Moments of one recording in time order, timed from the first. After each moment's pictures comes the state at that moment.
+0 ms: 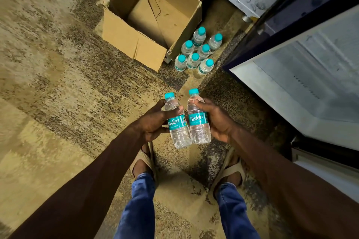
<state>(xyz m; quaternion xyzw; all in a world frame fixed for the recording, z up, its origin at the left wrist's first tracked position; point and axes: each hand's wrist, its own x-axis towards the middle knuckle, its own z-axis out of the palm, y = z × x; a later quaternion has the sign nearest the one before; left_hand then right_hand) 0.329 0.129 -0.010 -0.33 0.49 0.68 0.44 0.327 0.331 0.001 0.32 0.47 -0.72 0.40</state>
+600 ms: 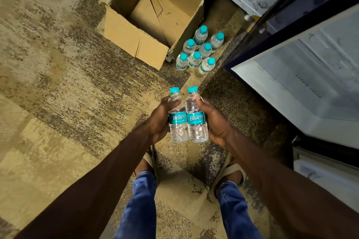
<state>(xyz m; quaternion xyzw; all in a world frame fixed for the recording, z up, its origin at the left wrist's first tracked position) 0.333 0.144 -0.011 -0.36 0.45 0.72 0.39 0.342 0.317 -0.008 0.32 0.50 -0.72 0.37</state>
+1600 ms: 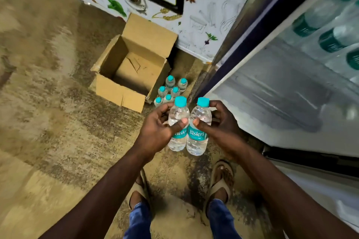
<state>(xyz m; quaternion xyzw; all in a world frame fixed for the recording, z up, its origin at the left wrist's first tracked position) 0.285 0.212 0.187 -0.11 0.67 0.66 0.31 0.317 0.407 0.187 0.21 0.71 -0.65 0.16</state>
